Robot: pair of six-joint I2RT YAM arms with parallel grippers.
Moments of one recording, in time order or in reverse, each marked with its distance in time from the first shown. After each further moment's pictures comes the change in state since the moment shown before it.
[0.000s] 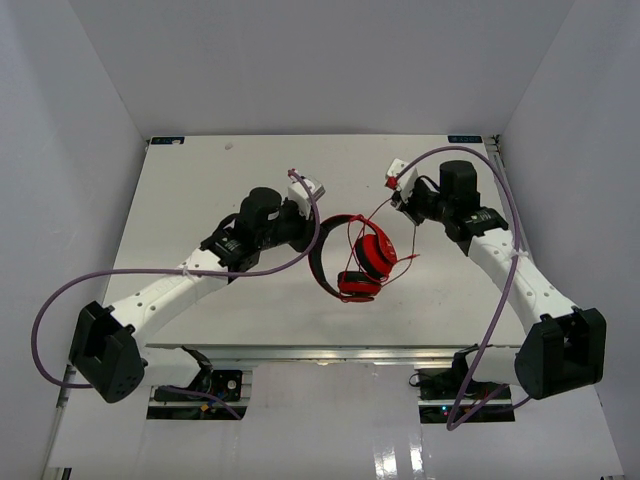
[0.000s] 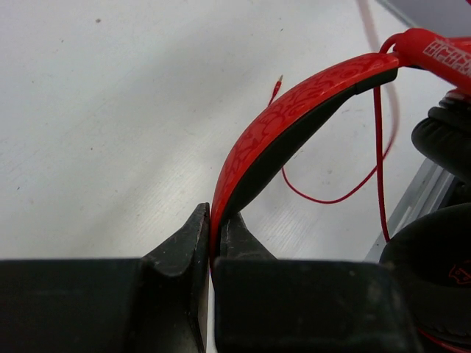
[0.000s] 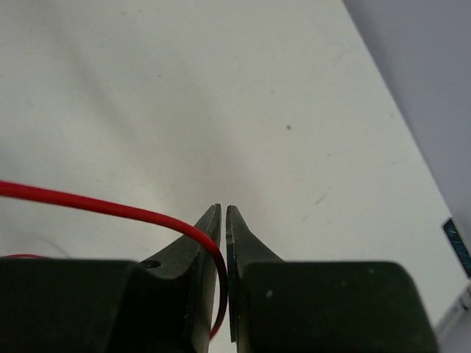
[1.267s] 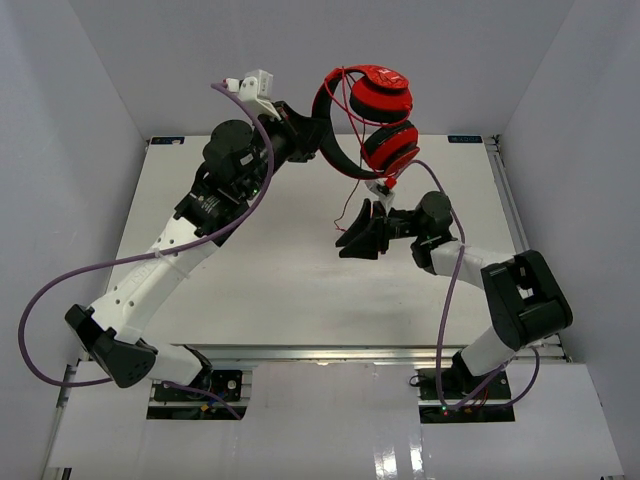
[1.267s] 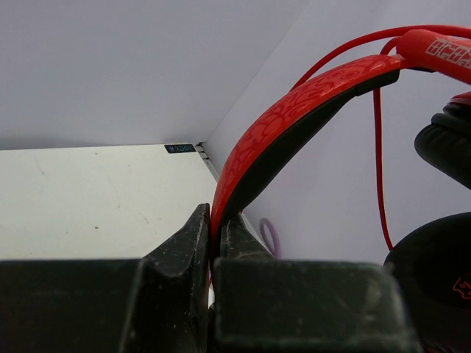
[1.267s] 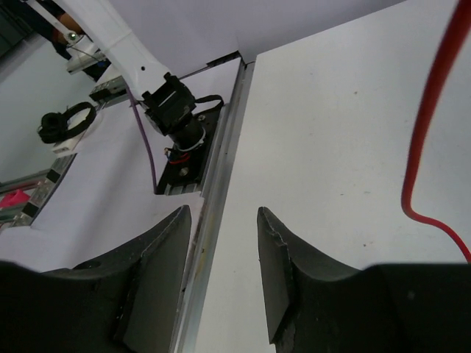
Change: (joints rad) left arm -0.001 0.101 0.587 0.022 -0.357 -0.454; right arm 0.123 0.293 -0.295 1.350 -0.824 1.331
